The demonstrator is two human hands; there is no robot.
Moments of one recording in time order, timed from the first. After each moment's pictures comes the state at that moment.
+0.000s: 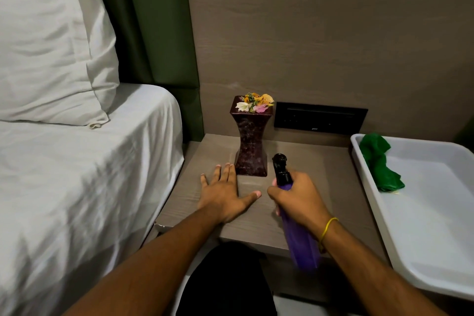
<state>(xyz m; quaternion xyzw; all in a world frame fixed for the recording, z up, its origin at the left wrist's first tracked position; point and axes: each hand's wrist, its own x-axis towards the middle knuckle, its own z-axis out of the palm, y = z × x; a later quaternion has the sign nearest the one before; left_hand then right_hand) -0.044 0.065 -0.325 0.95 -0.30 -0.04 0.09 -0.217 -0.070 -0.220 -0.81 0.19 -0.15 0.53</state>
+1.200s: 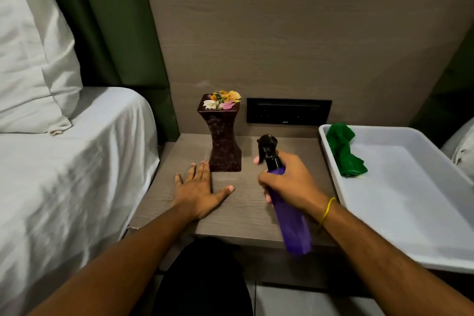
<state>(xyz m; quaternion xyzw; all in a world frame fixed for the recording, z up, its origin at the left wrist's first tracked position) -0.043 0.065 -0.323 0.95 -0.30 -0.05 0.09 -0.255 -0.103 -0.186 -0.79 0.14 -0.14 0.58</state>
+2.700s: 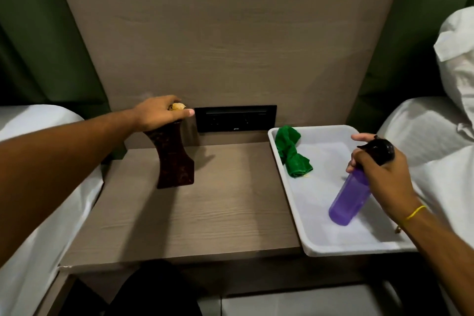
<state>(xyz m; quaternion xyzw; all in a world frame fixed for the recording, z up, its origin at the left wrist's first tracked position) 0.038 -0.035 -0.104 0.89 -0.42 -0.07 0.17 -0.409 -0.295 -0.185 -0.71 0.25 -0.44 0.48</state>
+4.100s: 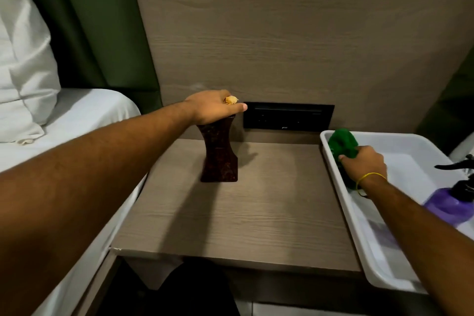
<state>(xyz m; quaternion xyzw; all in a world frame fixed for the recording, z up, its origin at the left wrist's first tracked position) 0.048 -0.041 -0.113 0.89 -0.42 -0.05 0.14 -0.231 -0.323 -0.245 -0.78 0.53 -0.19 0.26</state>
